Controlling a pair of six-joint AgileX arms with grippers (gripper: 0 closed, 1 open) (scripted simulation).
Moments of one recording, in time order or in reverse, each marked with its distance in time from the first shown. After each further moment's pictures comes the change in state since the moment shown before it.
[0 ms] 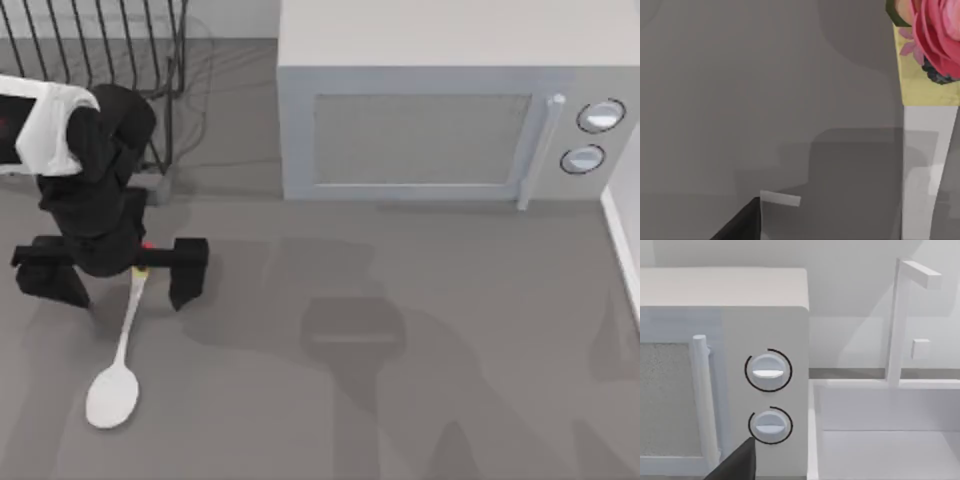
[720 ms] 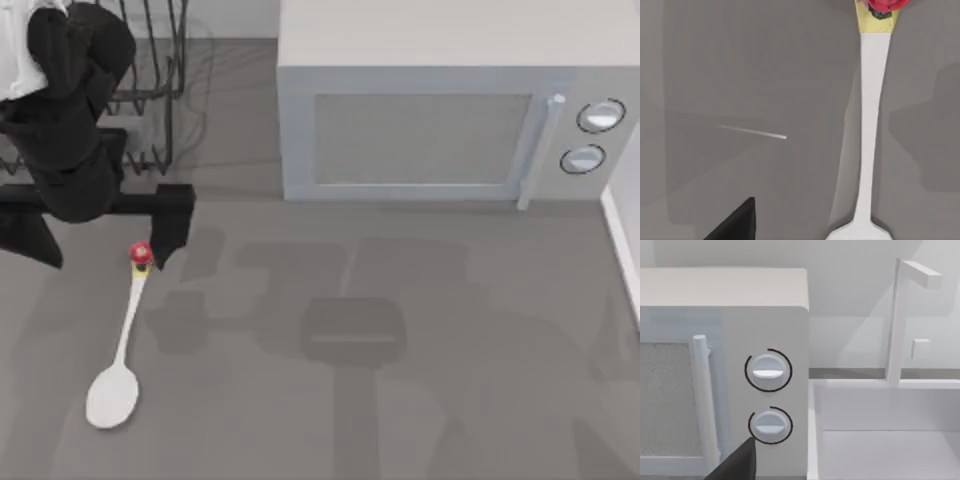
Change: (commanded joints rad) left arm -0.002 -0.155 0.202 -0.360 -0.001 -0.004; right arm 0.000 0.000 0.000 0.000 0.000 0.000
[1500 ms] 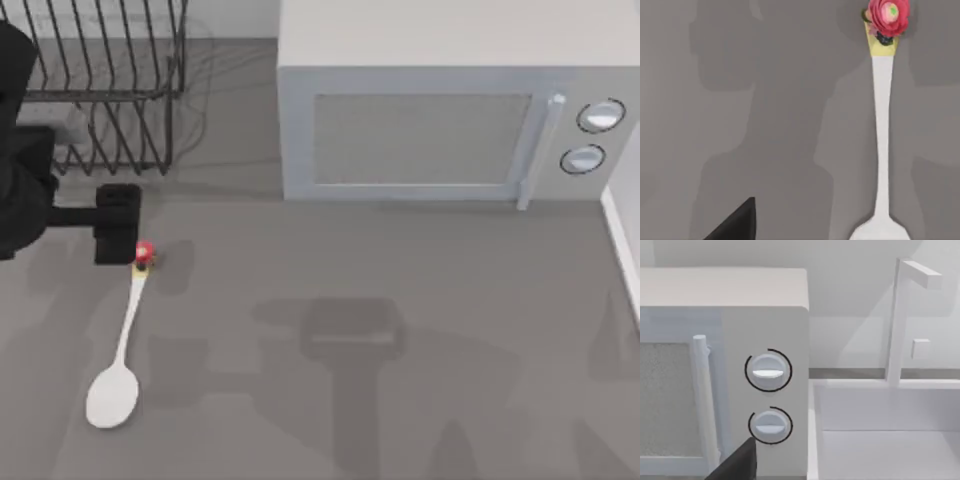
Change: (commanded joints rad) left arm 0.060 -0.420 -0.331 0.241 -0.005 0.049; right arm 0.000 0.000 0.000 0.000 0.000 0.000
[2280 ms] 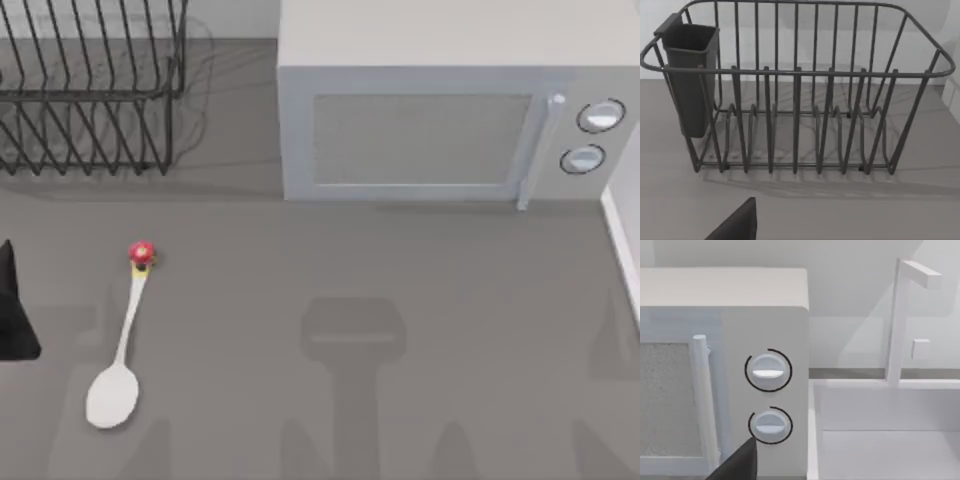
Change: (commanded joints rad) left arm 0.158 -1.223 -0.848 0.690 0.007 0.122; right arm 0.000 0.000 0.000 0.000 0.000 0.000
